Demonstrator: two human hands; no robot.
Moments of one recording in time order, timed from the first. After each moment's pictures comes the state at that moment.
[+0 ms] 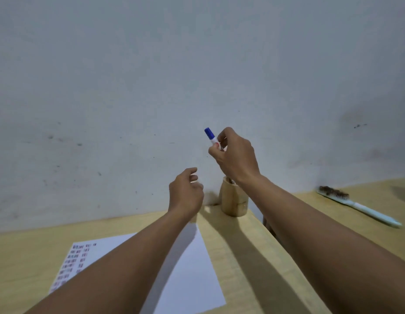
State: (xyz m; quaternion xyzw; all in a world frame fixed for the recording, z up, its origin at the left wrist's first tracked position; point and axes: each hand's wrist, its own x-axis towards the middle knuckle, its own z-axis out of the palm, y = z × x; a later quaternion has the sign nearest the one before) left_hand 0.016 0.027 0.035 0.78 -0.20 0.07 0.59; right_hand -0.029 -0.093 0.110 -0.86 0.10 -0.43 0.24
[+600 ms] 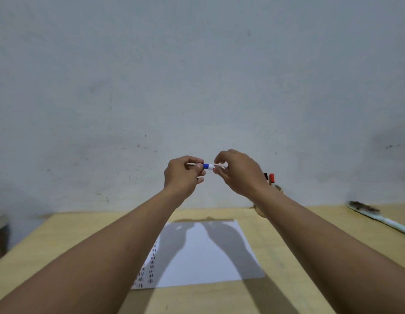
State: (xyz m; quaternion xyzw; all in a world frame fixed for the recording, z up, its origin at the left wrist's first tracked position) left_hand -0.022 0.182 0.111 0.69 -0.15 0.07 0.70; right_hand -0.072 0.027 0.129 -0.93 -0.03 -0.34 0.10
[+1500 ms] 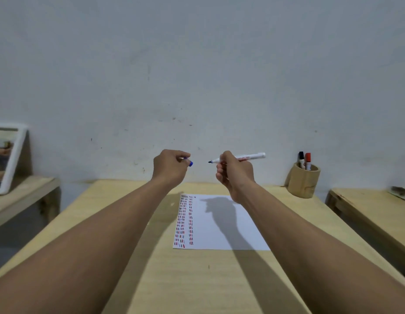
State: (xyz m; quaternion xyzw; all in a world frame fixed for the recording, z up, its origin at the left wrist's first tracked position) left_hand 0.007 0.298 0.065 0.82 -0.09 0.14 0.55; right_hand -0.051 0.144 0.072 -0.55 0.15 -0.17 0.81
